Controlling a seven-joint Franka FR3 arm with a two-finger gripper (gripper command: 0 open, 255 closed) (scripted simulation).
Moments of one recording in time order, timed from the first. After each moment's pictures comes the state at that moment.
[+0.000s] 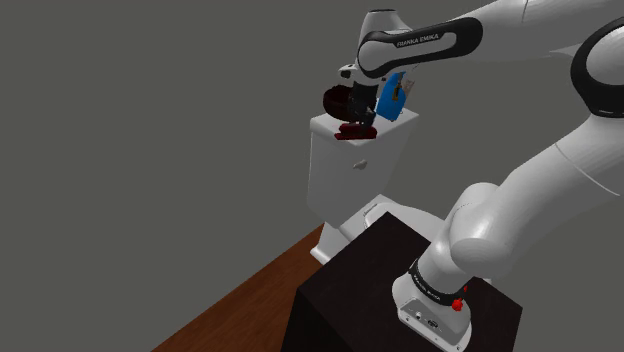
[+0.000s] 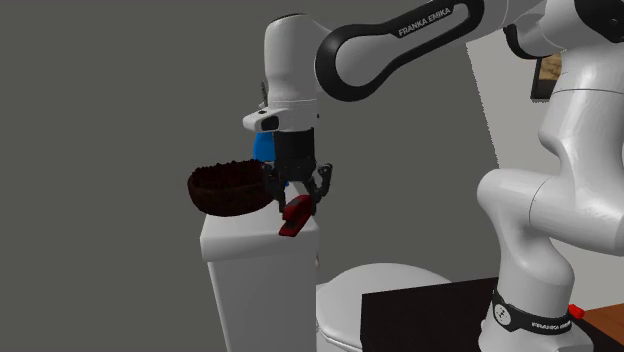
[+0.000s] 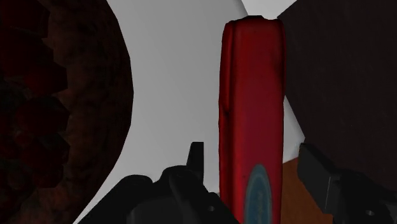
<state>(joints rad) 0.20 -0.29 -0.43 -2.26 -0.23 1.96 -1.25</state>
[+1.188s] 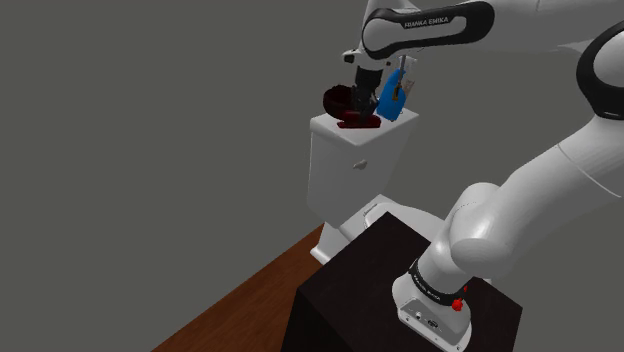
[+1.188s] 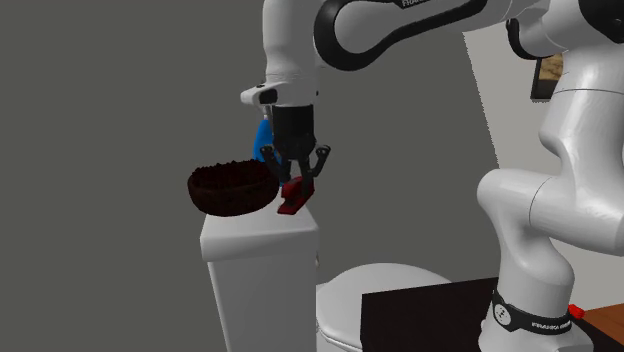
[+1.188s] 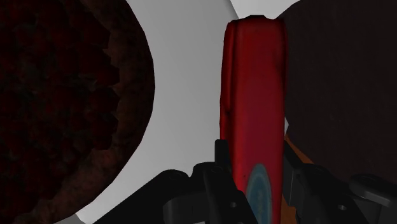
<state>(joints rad) 0.20 -0.30 -0.42 -2.17 -0.22 1.85 -1.26</state>
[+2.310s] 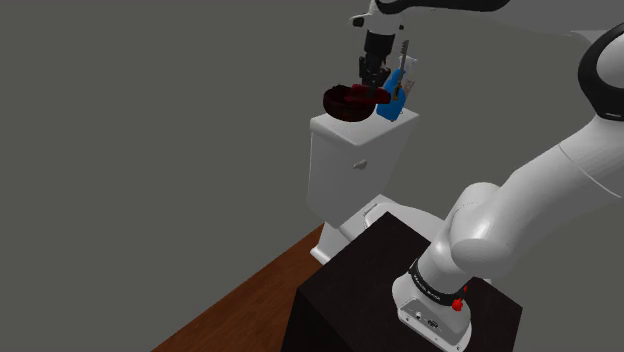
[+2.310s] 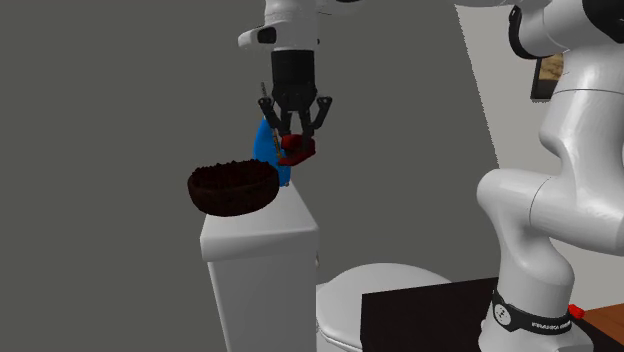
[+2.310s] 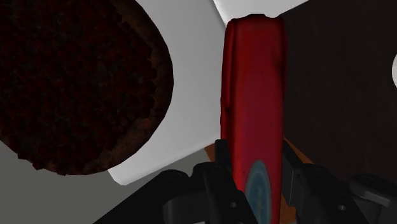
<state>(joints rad) 0.21 -0.31 -0.40 -1.94 -0.21 1.62 -1.28</state>
